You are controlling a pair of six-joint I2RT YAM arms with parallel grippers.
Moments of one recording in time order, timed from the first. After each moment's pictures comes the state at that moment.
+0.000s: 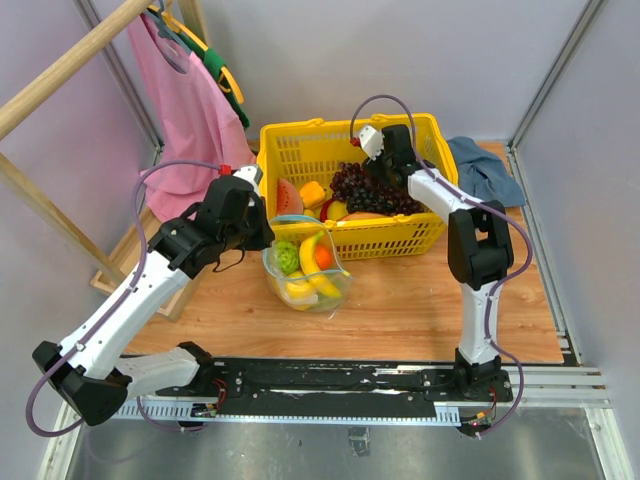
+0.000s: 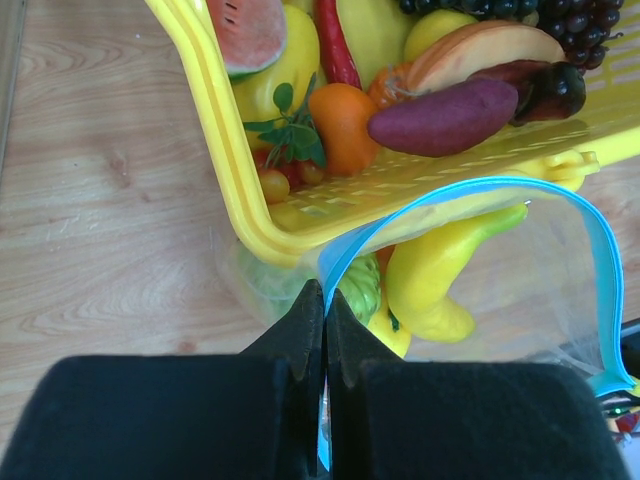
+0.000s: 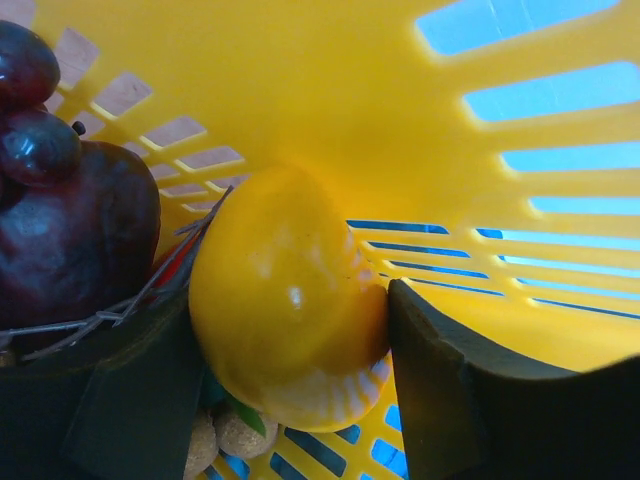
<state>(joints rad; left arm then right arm) -0.61 1.11 1.24 -0.82 -0.14 -0.50 0.34 2.10 1.66 -0.17 0.21 -0.71</state>
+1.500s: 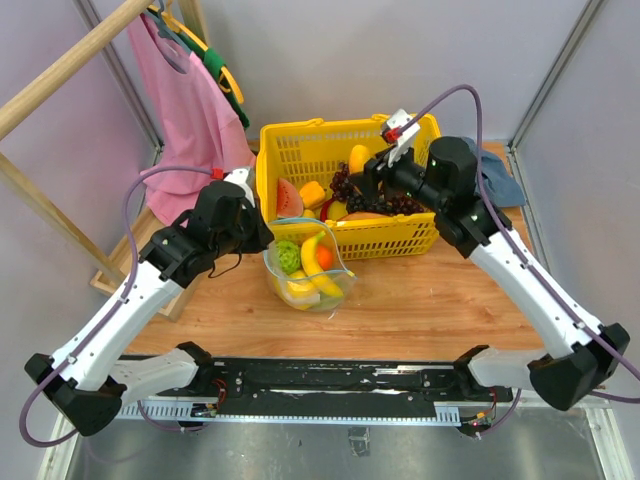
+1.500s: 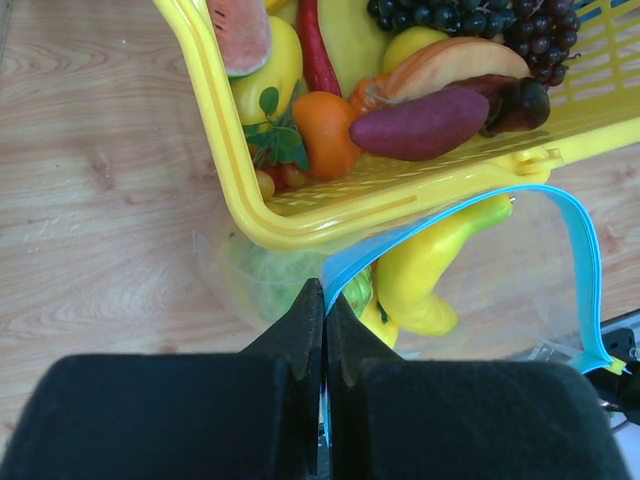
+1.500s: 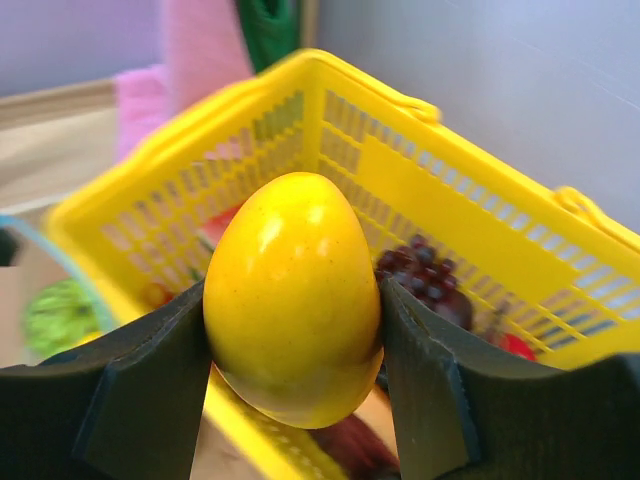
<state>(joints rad) -0.61 1.05 1.20 -0.79 -0.13 -0.54 0.53 1.28 1.36 -0.23 -0.22 -0.14</state>
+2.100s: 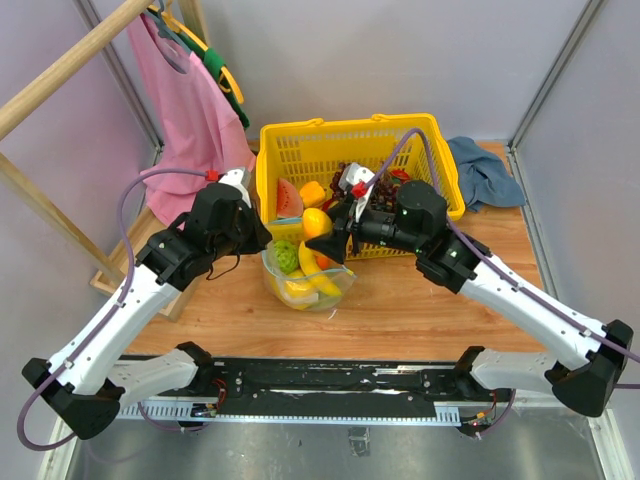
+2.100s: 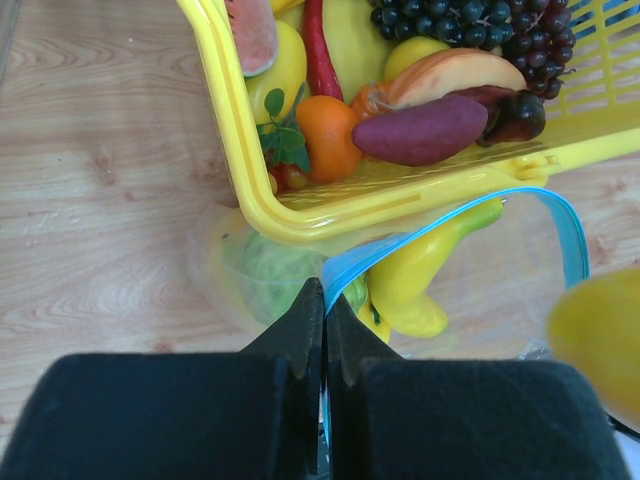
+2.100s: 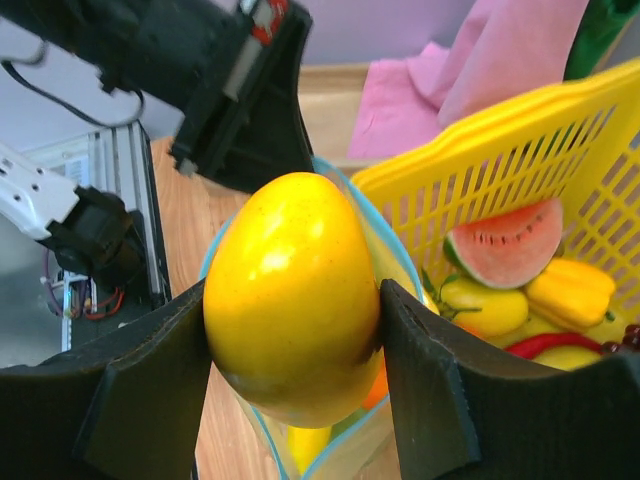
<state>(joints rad) -0.61 1.02 1.19 -0.79 -0.15 -0.57 0.85 1.16 1.18 -0.12 -0.38 0.00</state>
